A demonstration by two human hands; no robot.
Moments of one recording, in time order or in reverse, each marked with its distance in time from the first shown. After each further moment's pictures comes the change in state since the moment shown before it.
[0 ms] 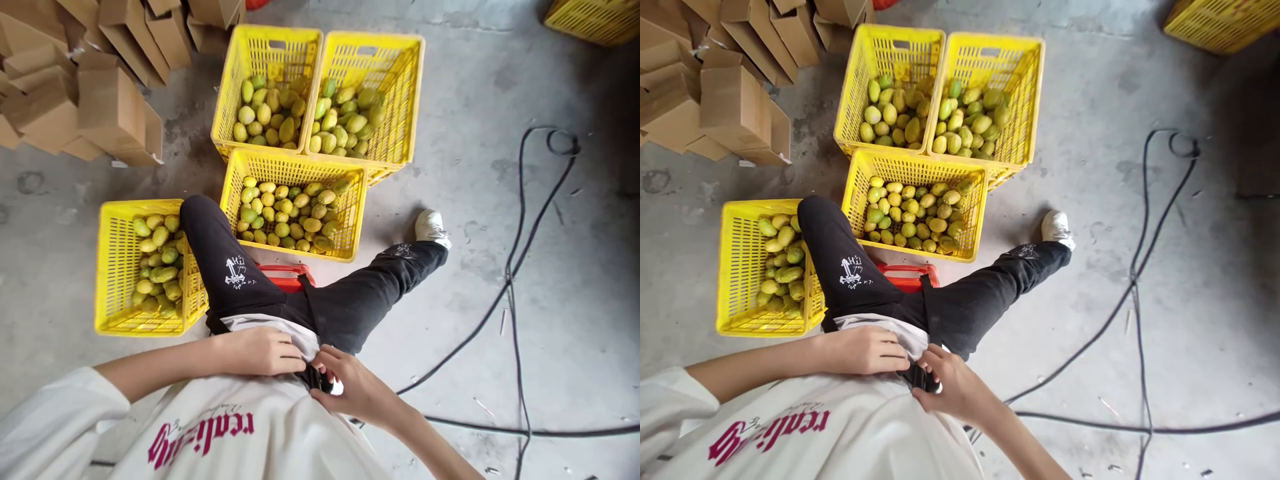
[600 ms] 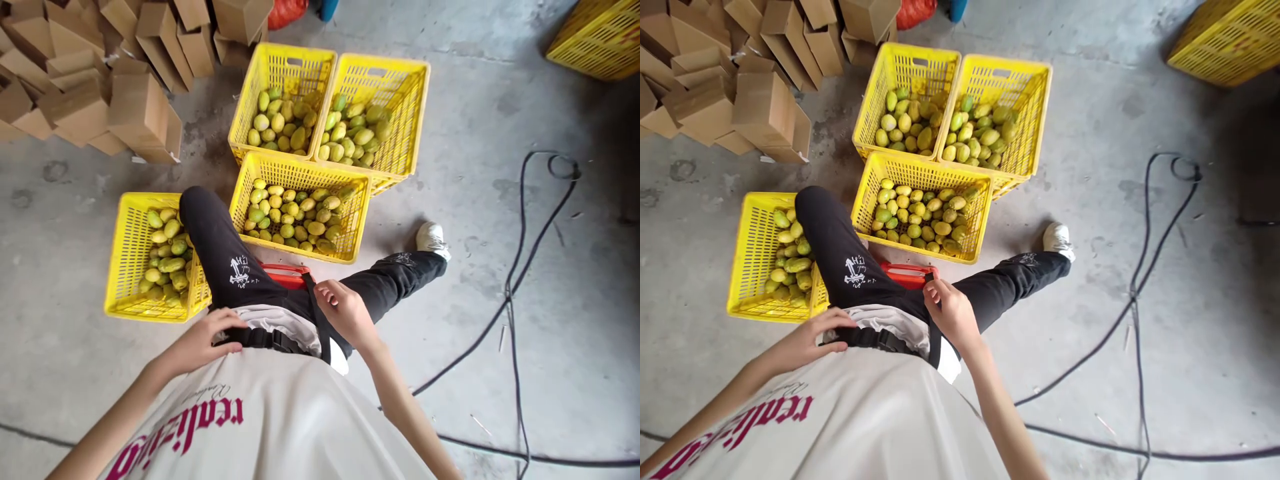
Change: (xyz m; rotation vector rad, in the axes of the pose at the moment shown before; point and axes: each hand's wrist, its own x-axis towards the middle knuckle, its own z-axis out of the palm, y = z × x) left_hand -0.100 0.027 -0.007 -0.423 0.293 -0.791; right_hand 0.056 0.000 -0.037 -0.087 0.590 -0.145
